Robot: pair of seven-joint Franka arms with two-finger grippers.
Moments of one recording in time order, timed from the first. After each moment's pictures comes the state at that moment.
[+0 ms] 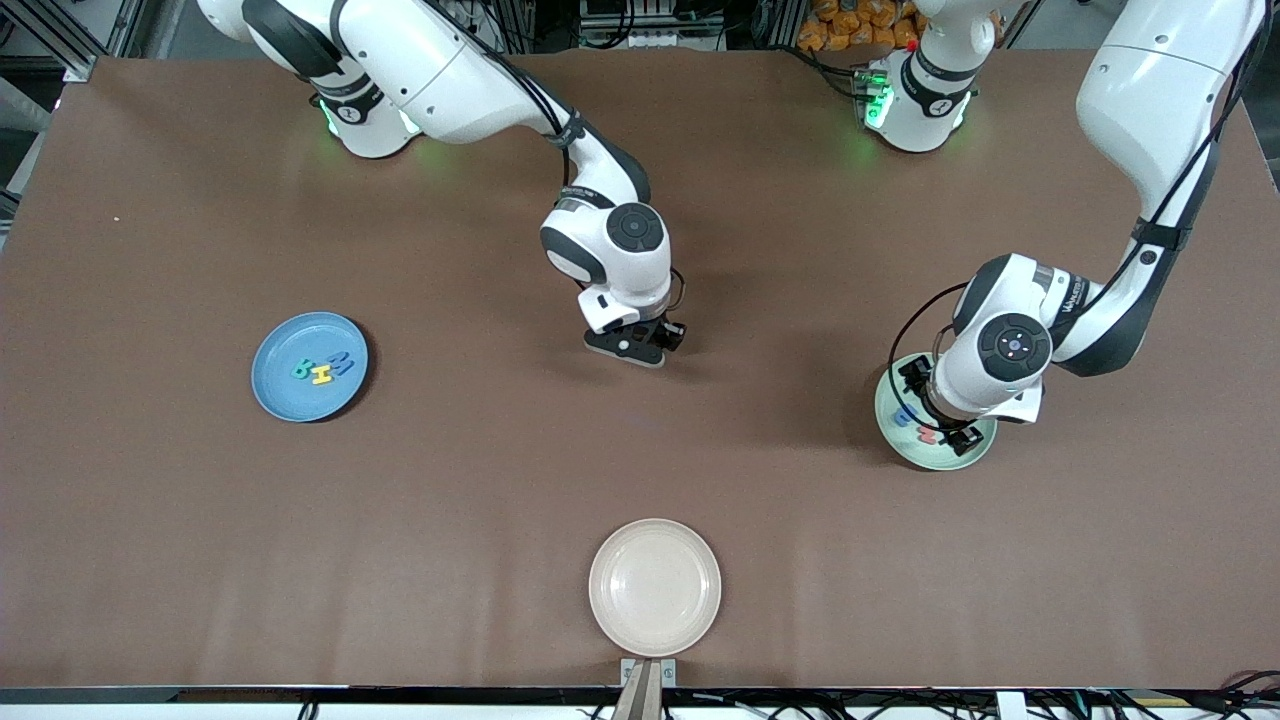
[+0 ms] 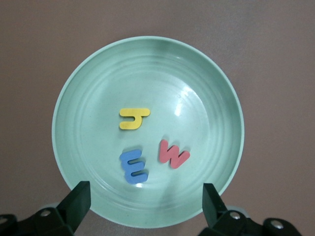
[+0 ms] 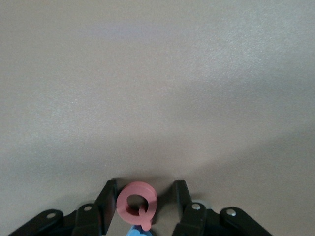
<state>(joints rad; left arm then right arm) 0.24 0.55 -0.51 -1.86 0.49 2.23 -2.58 0.64 0.79 0.24 -1.60 -0.32 2.41 1.37</state>
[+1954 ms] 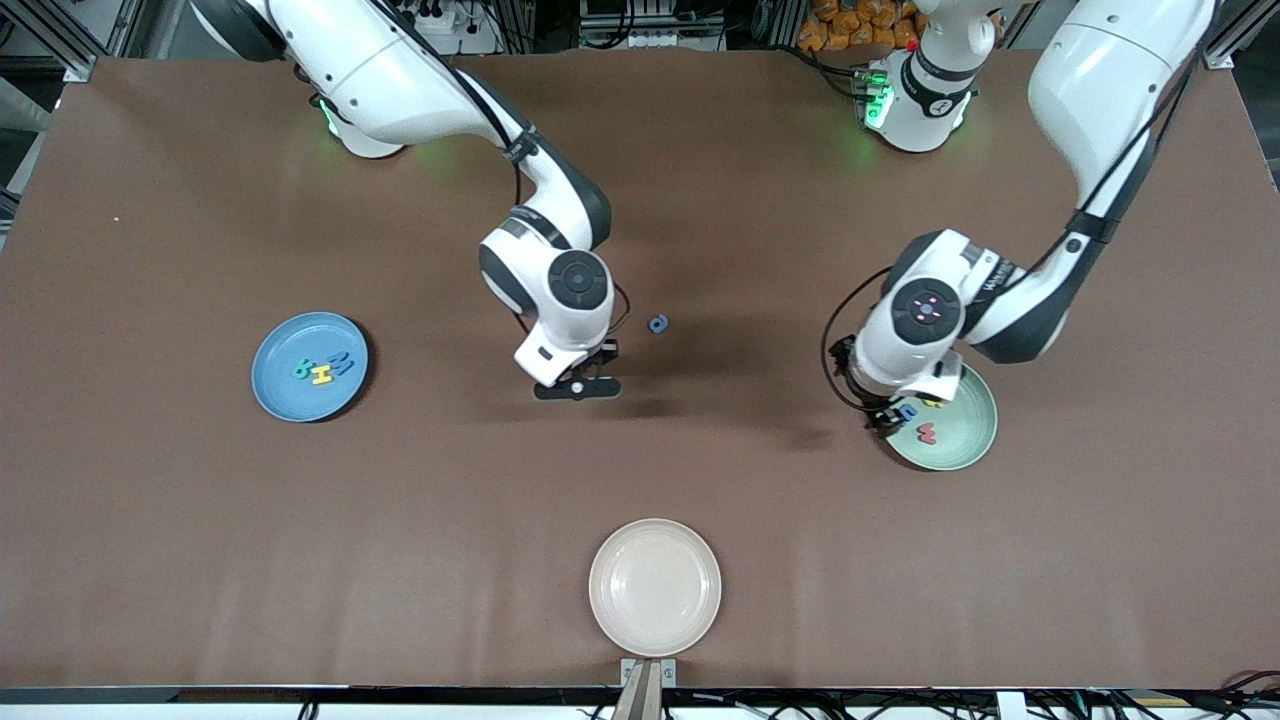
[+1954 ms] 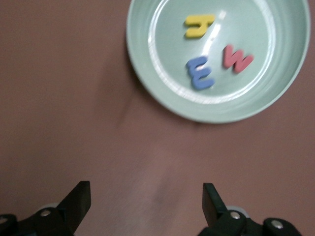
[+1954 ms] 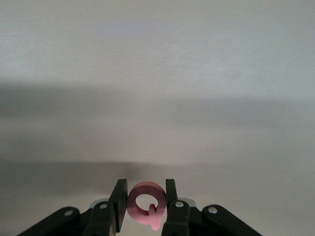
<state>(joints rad) 0.15 0.55 -0.64 -1.86 0.49 2.23 -2.73 0.52 0.66 0.16 -1.62 -0.23 2.12 0.67</state>
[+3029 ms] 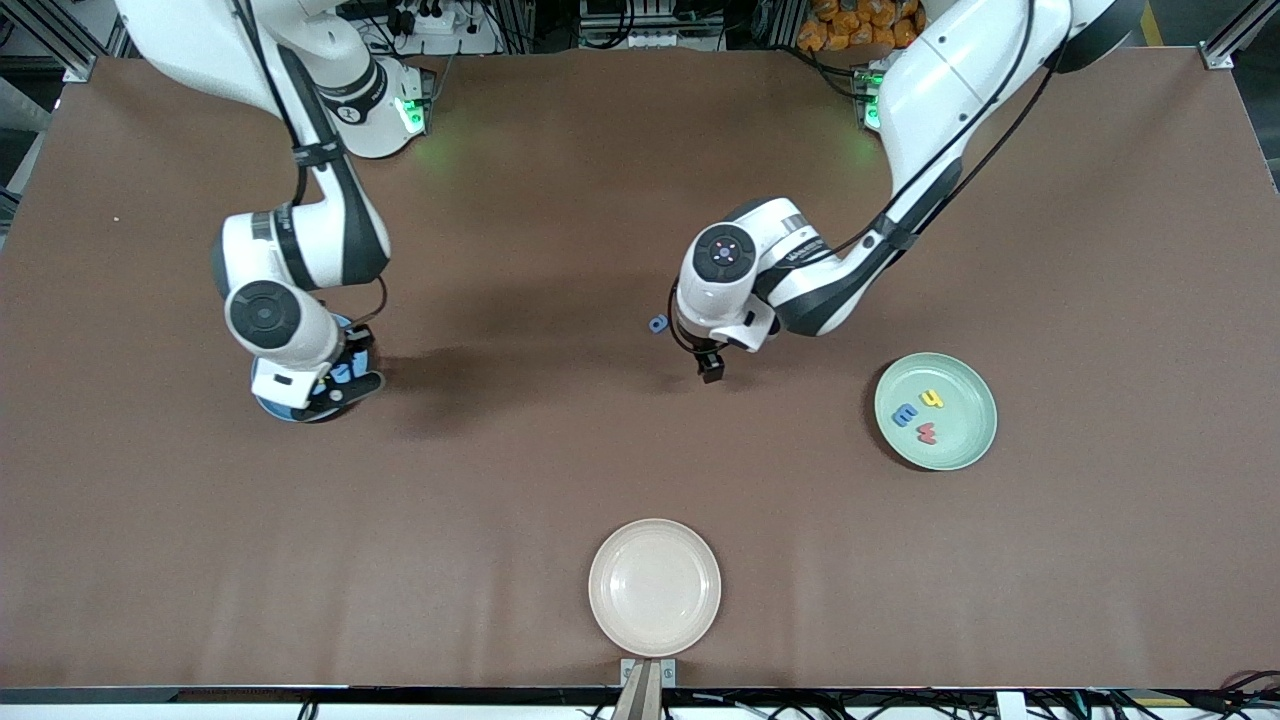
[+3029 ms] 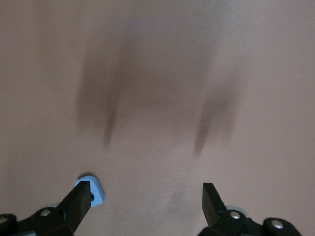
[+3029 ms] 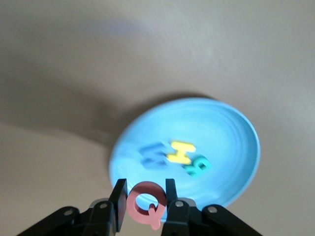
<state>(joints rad) -0.24 0.73 -0.60 -1.74 0.42 2.31 -2.87 0.51 0.34 -0.40 -2.08 -0.13 2.12 -0.32</state>
